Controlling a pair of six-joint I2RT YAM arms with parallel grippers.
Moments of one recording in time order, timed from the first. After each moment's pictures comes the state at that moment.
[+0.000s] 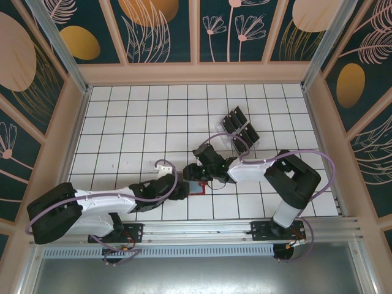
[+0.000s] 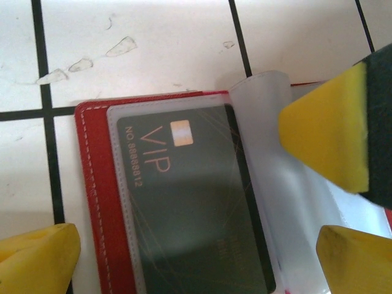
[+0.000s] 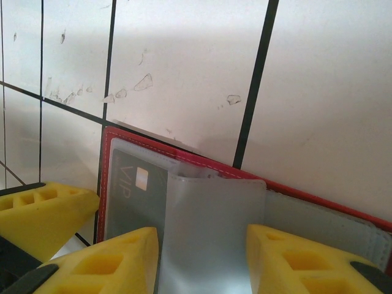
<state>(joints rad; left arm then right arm) -1.06 1.26 0.39 -0.04 -0.31 -0.88 0.93 1.69 0.78 0.05 -0.24 0.84</state>
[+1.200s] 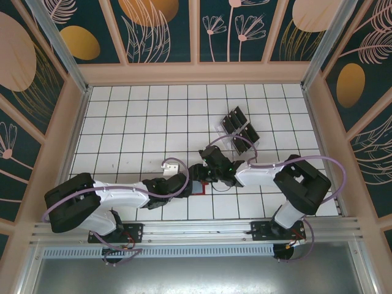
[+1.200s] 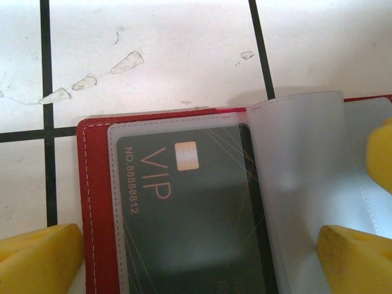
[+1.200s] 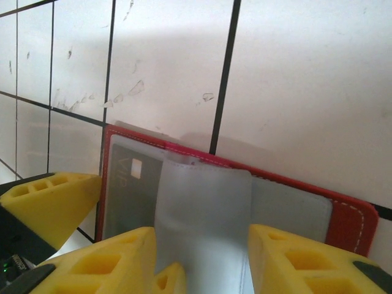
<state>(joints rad) -1.09 1.43 0.51 -0.13 -0.43 -0.93 0.91 1.60 0.69 0.10 -0.21 0.86</state>
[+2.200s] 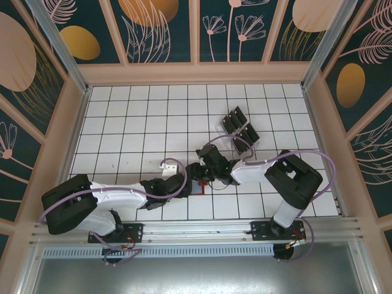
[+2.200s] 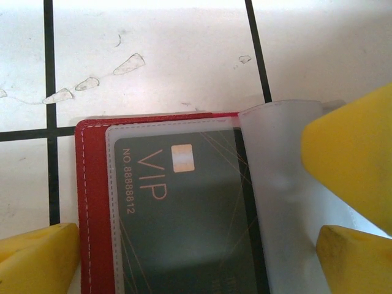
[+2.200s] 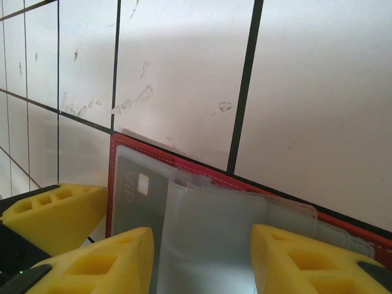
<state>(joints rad) -1.09 1.40 0.48 -0.11 -0.42 -0.93 0.90 1.68 0.71 0.18 -0.27 0.90</state>
